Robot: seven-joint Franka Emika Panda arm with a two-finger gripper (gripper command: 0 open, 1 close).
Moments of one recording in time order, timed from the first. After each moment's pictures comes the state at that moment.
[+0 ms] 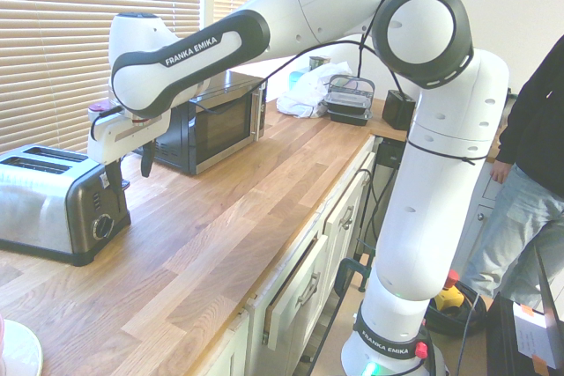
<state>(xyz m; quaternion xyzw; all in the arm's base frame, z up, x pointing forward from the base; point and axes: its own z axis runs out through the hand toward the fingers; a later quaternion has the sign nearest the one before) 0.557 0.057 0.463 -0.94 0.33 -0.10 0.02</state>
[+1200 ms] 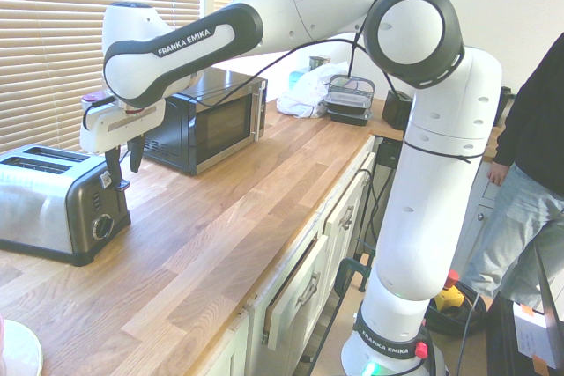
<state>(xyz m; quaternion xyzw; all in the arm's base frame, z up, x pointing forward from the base) 0.568 0.056 0.465 -0.94 0.33 -0.10 0.02</state>
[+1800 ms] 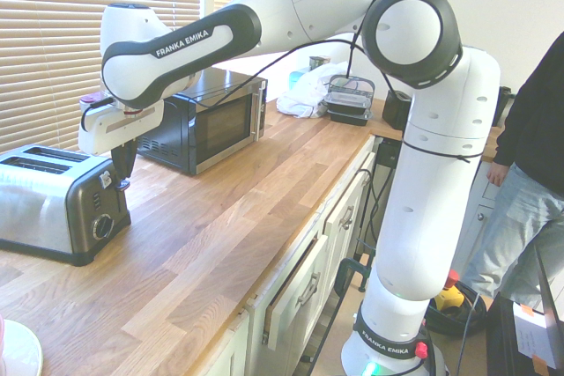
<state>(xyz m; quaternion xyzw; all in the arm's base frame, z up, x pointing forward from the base) 0.570 0.059 0.464 -0.94 0.33 -0.10 0.02</state>
